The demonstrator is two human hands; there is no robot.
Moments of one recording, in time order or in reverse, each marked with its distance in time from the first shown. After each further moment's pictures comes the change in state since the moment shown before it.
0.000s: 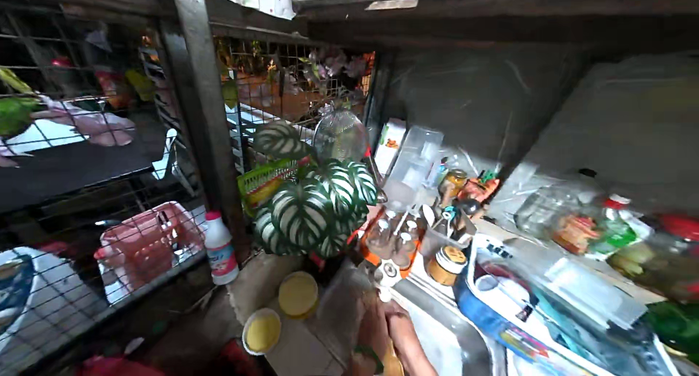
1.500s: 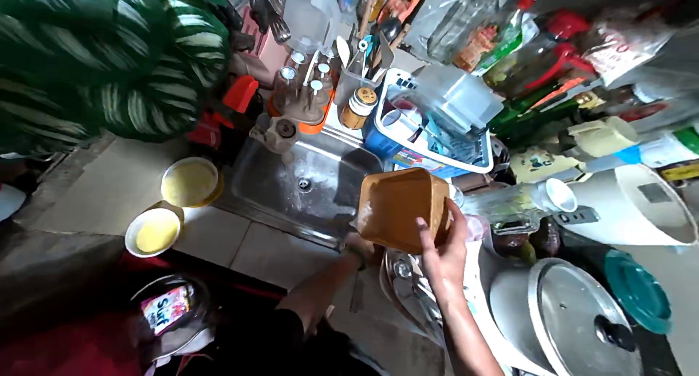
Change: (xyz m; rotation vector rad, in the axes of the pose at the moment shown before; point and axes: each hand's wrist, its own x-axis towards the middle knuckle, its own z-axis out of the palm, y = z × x) left_hand -0.011 -0.080 0.241 0.507 -0.753 0.130; right_hand -0.151 0.019 -0.192 -0.540 0.635 -0.171
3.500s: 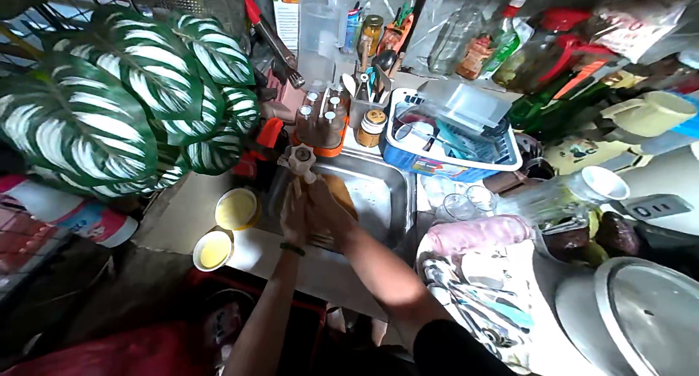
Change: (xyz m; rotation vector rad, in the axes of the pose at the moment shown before) left_hand -0.097 -0.116 -0.161 -0.939 1.005 0.186; right_hand 0.024 -0.148 0.220 0.705 -0.757 0.351
